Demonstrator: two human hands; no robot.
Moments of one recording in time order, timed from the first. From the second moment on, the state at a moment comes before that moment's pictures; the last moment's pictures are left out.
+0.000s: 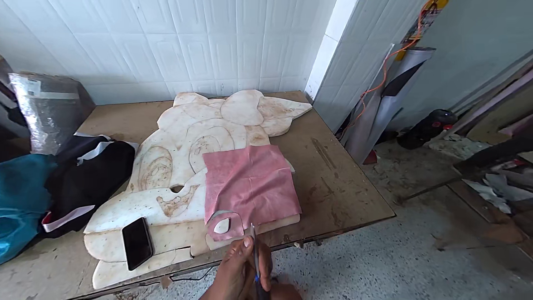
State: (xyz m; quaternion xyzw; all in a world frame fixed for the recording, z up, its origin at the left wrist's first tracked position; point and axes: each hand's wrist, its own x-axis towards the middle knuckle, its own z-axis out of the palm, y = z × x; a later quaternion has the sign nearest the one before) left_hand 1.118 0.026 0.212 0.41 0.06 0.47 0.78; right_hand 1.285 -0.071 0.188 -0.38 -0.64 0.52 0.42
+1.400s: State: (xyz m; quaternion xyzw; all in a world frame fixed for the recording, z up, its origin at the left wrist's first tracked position) left_hand 1.180 -0.006 0.159 0.66 0.39 0.21 0.61; right_hand 1.467 -0.266 0.072 -0.69 -0.23 0.42 0.54
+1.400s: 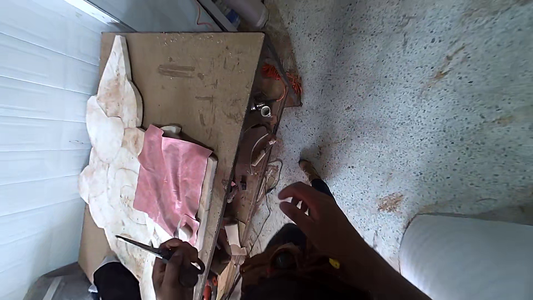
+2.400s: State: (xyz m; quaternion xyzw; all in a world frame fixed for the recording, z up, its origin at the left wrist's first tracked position) left_hand 0.945 -0.208 0.164 0.88 0.25 -0.01 0.41; right_hand 1.205 -0.335 0.132 -0.60 -0.56 0.44 0.36
